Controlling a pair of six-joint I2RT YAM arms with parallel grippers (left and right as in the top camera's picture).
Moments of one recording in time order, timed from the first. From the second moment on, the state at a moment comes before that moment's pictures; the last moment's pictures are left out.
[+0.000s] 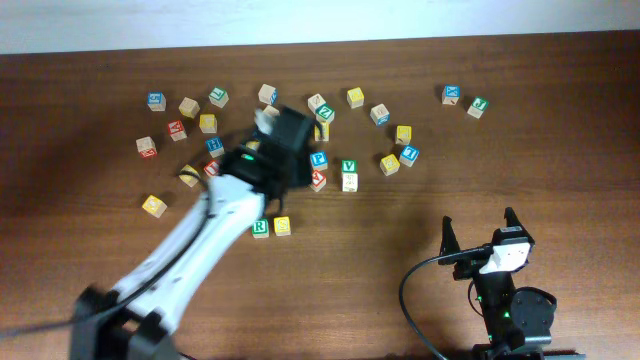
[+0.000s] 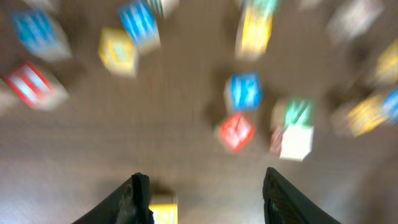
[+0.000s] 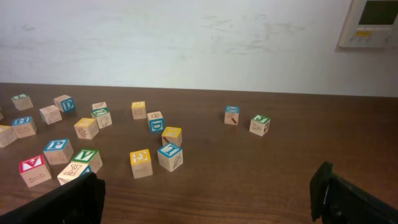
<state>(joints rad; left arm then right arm) -0.52 1.65 1.34 -0.78 -0.20 -0.57 -0.02 0.01 0.01 -0.07 -0.09 0.00</state>
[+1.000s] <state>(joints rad) 0.07 1.92 1.45 -0.74 0.01 -0.47 -0.02 0.01 0.01 -0.07 -0.09 0.00</state>
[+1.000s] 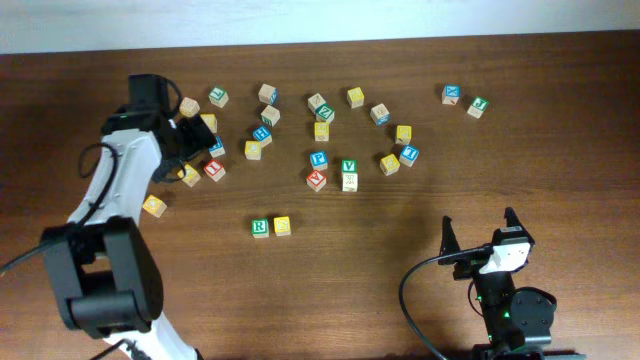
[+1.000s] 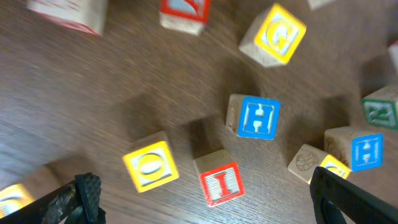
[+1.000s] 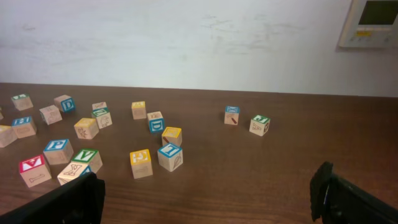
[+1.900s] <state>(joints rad) 0.47 1.70 1.52 -1.06 0.17 -0.50 -0.02 0.01 0.02 0.38 -0.50 0.29</state>
